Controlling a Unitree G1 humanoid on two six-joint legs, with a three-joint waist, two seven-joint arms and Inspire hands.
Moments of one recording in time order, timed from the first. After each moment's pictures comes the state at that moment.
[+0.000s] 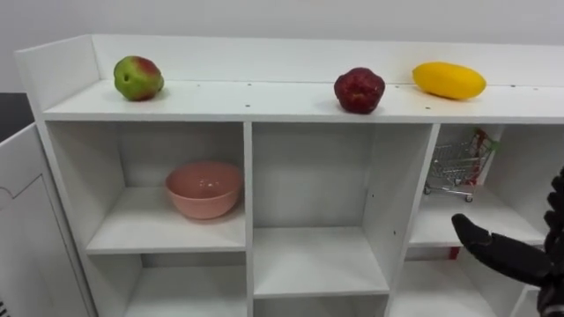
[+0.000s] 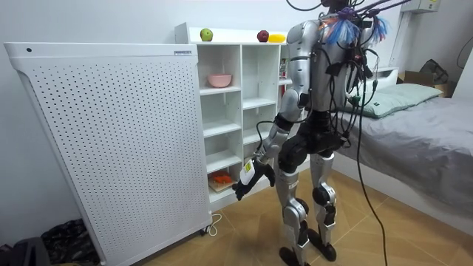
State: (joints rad) left arm 0.28 0.18 0.10 1.01 0.47 0.06 0.18; right arm -0.10 -0.27 -0.17 -0.05 0.11 -0.09 -0.43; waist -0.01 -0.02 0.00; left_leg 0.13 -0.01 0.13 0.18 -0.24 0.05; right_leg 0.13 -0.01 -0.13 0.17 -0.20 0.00
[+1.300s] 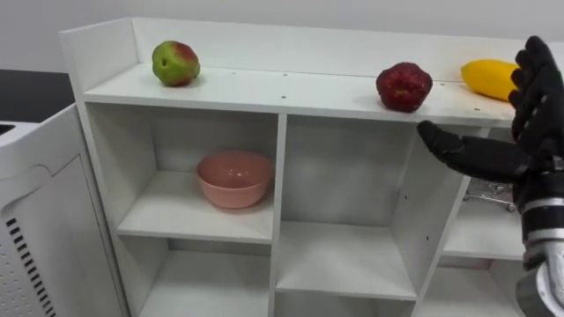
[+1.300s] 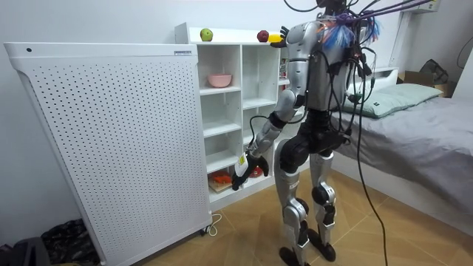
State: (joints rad) left arm 0.13 0.21 0.08 0.93 0.46 0.11 0.06; right arm -0.44 -0.38 -0.11 0.05 0.15 -0.01 -0.30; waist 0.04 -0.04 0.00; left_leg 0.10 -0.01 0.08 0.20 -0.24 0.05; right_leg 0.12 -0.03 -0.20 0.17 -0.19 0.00
